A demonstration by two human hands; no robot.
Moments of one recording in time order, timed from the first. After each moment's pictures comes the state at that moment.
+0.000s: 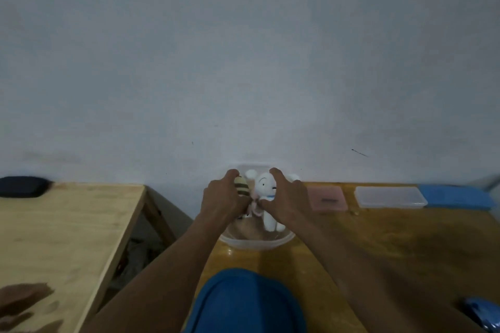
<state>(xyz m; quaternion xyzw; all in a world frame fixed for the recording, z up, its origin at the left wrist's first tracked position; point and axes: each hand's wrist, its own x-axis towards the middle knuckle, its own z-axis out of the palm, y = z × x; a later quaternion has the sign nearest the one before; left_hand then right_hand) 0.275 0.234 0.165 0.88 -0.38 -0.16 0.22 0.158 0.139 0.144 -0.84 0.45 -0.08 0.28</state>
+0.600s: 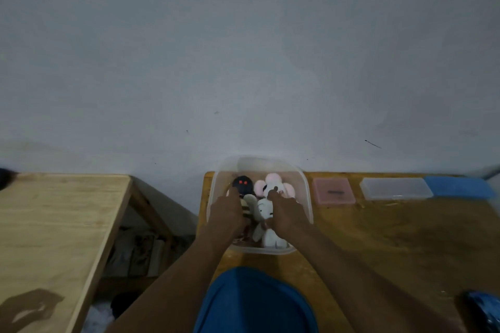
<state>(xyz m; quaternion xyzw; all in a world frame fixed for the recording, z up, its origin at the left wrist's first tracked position) 0.297 0.224 0.096 0.87 -0.41 -0.26 0.12 0.183 0.142 0.085 -0.85 0.45 0.09 0.27</state>
